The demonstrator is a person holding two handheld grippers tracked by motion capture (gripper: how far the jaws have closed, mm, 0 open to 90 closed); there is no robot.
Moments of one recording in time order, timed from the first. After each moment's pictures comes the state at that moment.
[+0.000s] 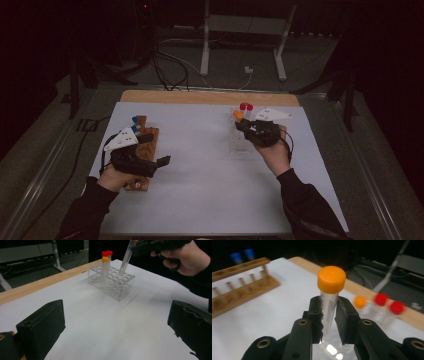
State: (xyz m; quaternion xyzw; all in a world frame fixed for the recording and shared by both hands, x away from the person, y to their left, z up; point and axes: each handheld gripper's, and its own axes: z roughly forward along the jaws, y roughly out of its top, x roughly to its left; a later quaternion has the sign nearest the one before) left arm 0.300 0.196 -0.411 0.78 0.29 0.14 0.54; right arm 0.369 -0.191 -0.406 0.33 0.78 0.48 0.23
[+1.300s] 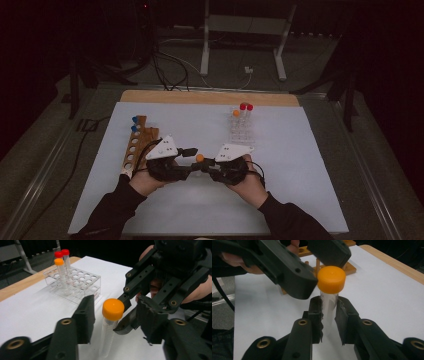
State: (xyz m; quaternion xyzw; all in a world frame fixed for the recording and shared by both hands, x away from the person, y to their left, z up) left arm 0.291 0.114 -0.414 0.82 0.20 0.12 0.53; right arm 0.293 -0.110 -0.434 0.20 0.85 0.48 0.12
